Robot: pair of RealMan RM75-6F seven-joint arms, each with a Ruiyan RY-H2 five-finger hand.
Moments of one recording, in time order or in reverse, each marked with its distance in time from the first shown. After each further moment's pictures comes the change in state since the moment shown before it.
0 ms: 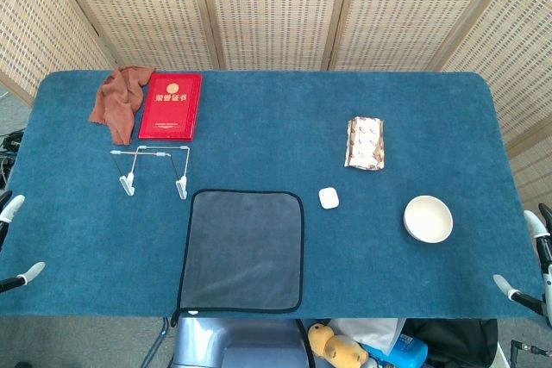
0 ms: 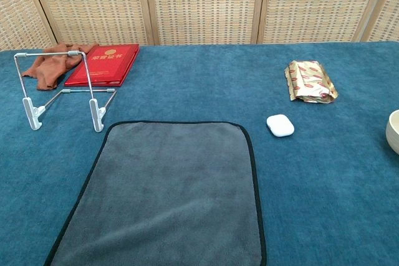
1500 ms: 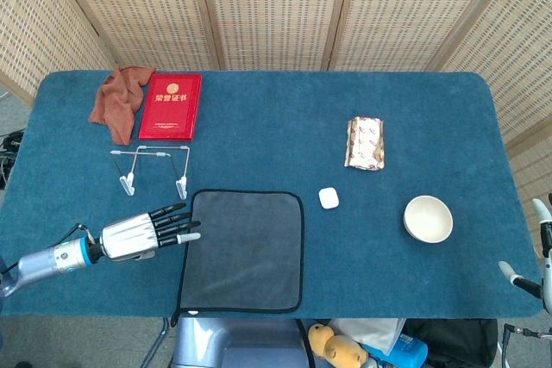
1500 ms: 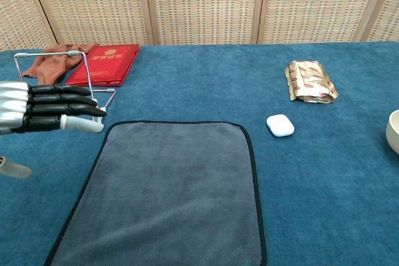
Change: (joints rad) left arm -0.605 -0.683 0.205 1.410 0.579 0.122 -0.467; right arm 0.027 -0.042 0.070 -0.042 0.149 -0.065 -0.161
